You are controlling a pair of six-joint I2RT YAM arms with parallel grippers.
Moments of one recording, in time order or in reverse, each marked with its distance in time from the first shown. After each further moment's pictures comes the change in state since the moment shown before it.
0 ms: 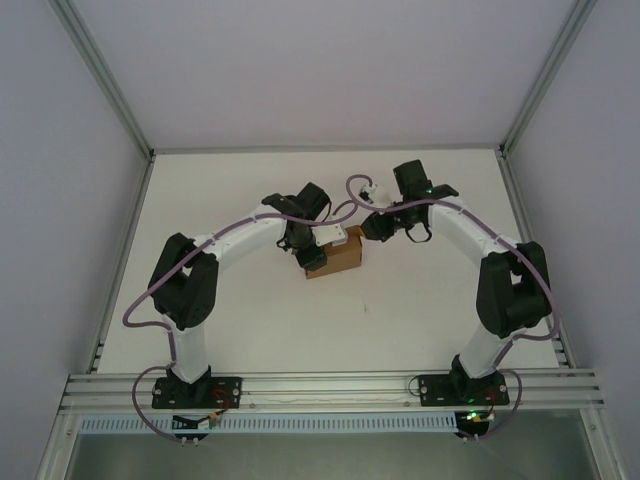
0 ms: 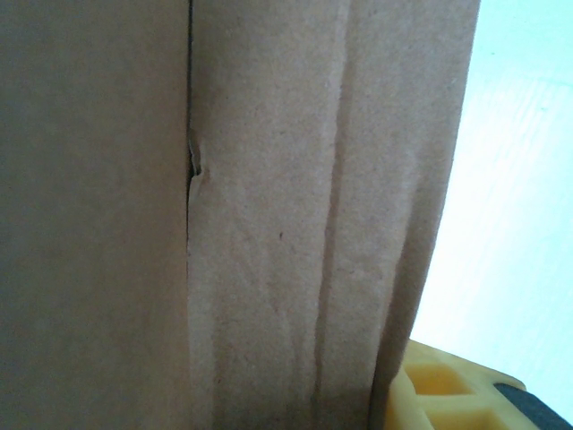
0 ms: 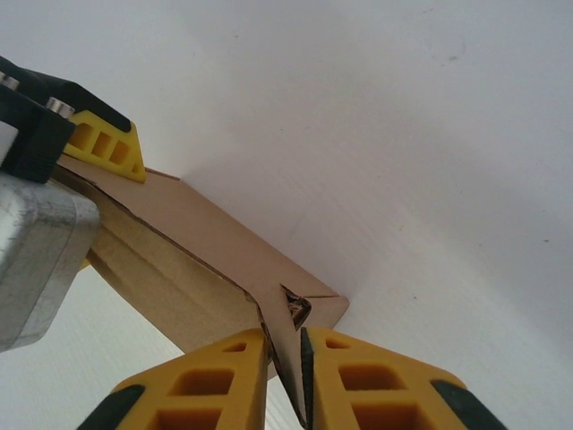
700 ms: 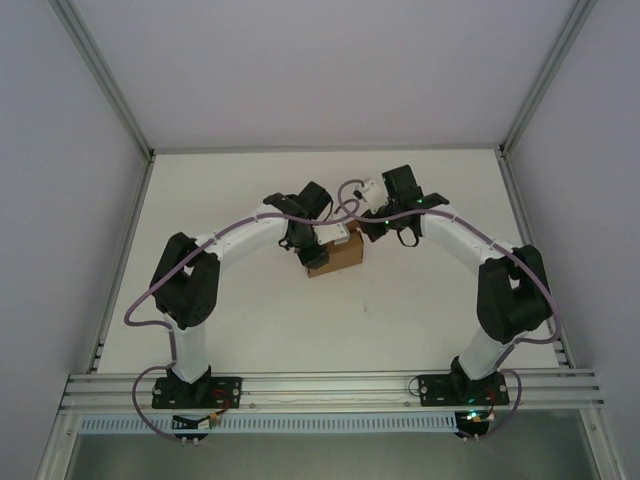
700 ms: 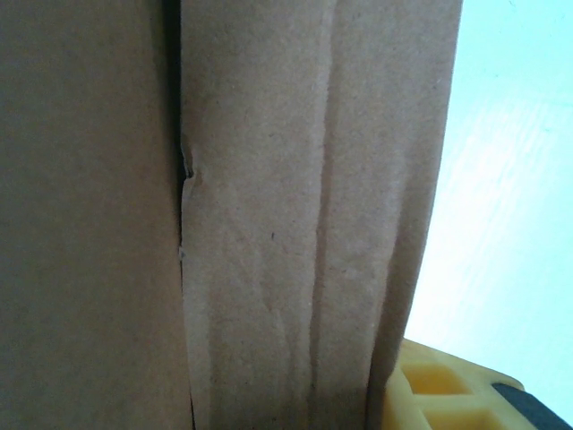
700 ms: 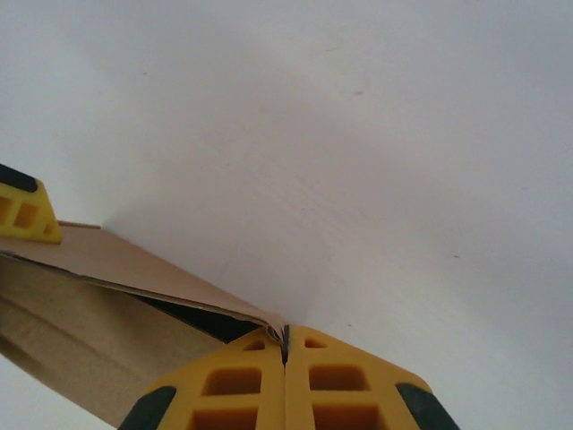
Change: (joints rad) left arm -0.006 0.012 0.014 0.020 -0.003 -0.005; right arm 0.073 -0.037 -0.075 0.196 0.274 0.135
